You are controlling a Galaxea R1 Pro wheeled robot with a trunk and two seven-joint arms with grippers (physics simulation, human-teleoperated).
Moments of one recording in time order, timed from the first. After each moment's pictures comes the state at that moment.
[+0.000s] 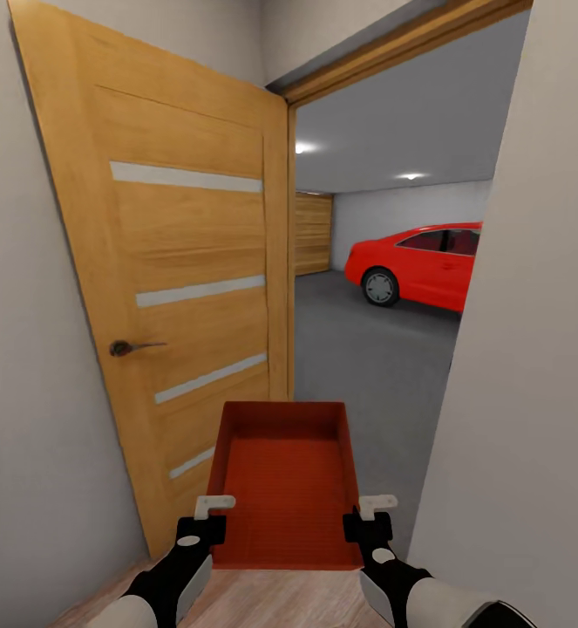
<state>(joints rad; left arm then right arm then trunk) -0.56 -0.10 -0.15 -0.35 0.11 0.03 0.27 -0.69 0.14 0.47 0.00 -0.33 -0.35 -0.25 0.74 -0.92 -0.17</state>
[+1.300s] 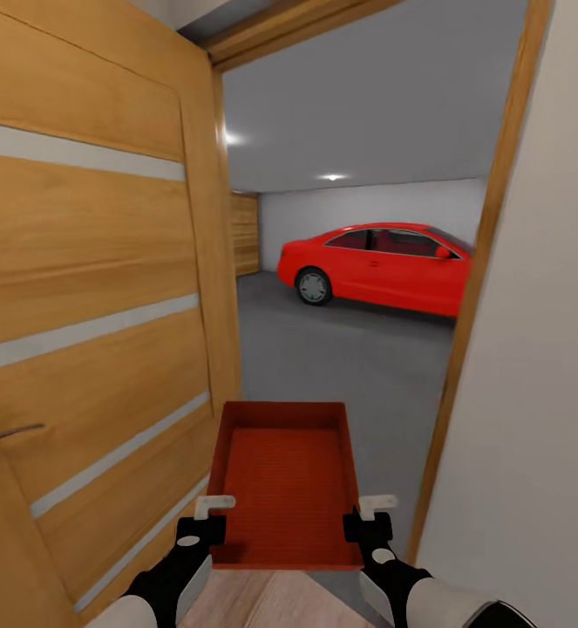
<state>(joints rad) -0.56 -0.10 -0.15 -0.35 0.10 0.03 0.26 -0.69 0.14 0.47 0.00 -0.33 -0.35 -0.25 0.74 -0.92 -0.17</state>
